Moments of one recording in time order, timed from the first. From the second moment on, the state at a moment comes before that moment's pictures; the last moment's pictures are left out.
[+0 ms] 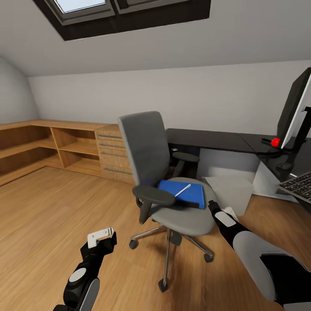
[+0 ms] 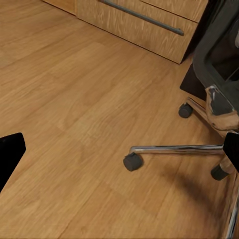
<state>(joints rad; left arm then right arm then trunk) -0.09 -0.06 -0.15 -1.58 0.26 0.39 0.42 -0.97 -0.06 0.03 -0.19 -1.15 -0.14 -0.19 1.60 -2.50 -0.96</state>
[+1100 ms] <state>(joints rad) -0.09 -0.06 -0.10 -1.58 0.26 0.39 0.42 -0.97 -0.12 0.02 -0.19 -1.19 0.00 -0.19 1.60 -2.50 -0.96</state>
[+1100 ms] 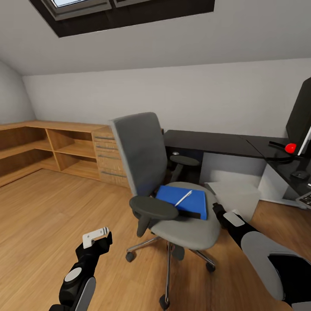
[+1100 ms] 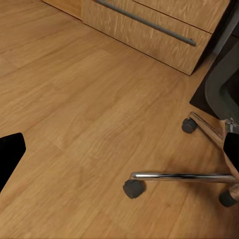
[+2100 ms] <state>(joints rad) -0.09 -0.06 -0.10 -1.58 0.26 0.39 0.42 -0.97 -0.12 -0.04 -0.19 -1.19 0.02 -0.19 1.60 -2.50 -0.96</state>
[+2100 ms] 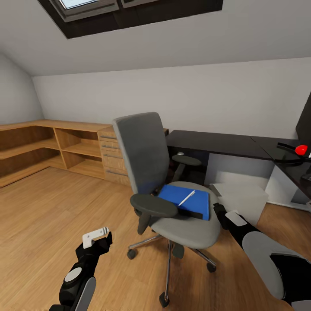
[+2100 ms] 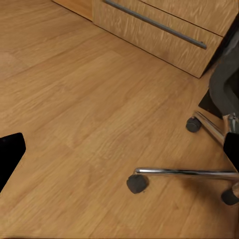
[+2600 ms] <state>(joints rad) -0.09 -0.06 -0.10 -1.58 0.26 0.39 0.42 -0.97 -0.12 -0.04 -0.19 -1.18 0.02 -0.19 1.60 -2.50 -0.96</state>
